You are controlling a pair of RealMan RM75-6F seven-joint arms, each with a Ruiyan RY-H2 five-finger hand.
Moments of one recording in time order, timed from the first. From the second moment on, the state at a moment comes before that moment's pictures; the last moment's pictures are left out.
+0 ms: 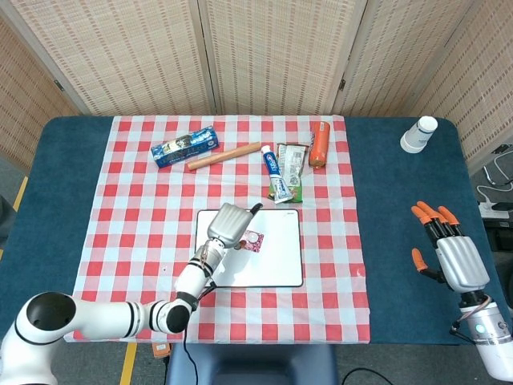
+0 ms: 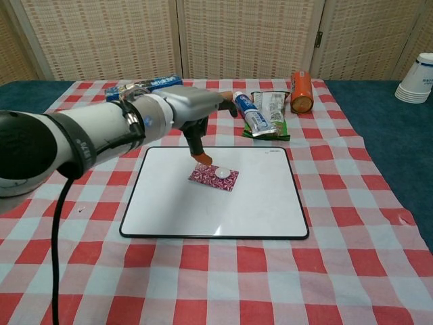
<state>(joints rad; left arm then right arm) -1.15 -1.73 -0.24 -1.42 0.63 0.99 0.78 0.21 -1.12 0.07 -1.55 -1.53 1.38 0.20</state>
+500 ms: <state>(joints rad) -0.74 -1.51 -0.10 -1.62 0.96 1.45 0.50 0.22 -1.19 0.11 -1.54 -1.50 1.41 0.12</state>
